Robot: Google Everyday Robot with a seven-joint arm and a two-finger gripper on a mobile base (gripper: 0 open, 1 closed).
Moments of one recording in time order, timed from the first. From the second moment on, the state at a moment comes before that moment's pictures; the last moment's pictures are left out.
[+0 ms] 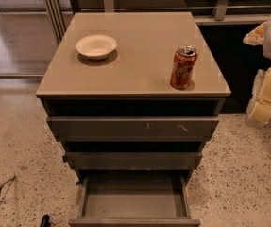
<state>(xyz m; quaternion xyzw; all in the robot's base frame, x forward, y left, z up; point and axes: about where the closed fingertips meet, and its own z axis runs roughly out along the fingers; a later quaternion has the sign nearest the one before) 0.438 -0.217 0.976 -0.60 0.78 -0.03 0.16</state>
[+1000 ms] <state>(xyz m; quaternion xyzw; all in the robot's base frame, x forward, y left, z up) 0.460 -0.224 0.978 -0.58 0.79 -0.05 0.20</state>
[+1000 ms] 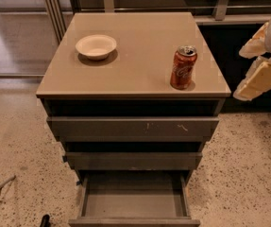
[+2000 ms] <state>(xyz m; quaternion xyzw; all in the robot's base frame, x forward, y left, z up) 0.578 -0.217 0.972 -0.52 0.78 0.00 0.35</state>
